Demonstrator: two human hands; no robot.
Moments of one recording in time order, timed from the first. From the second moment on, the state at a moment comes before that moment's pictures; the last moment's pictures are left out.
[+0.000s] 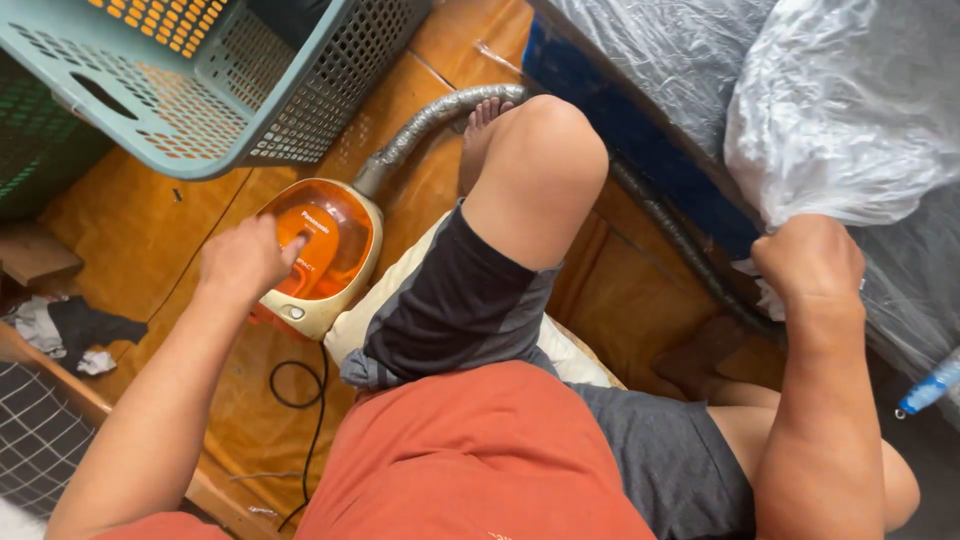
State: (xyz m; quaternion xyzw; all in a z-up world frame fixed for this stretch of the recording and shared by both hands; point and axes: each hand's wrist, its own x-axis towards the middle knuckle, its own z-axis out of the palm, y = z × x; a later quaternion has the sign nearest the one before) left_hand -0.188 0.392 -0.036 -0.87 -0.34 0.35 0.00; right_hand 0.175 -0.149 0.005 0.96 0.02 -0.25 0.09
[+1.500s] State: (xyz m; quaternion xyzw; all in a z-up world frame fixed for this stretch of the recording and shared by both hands) left_hand 0.200 0.069 0.078 -0.71 -0.20 0.20 -0.64; right_hand 0.160 -0.158 0.036 0.97 0.03 -0.18 -0.19
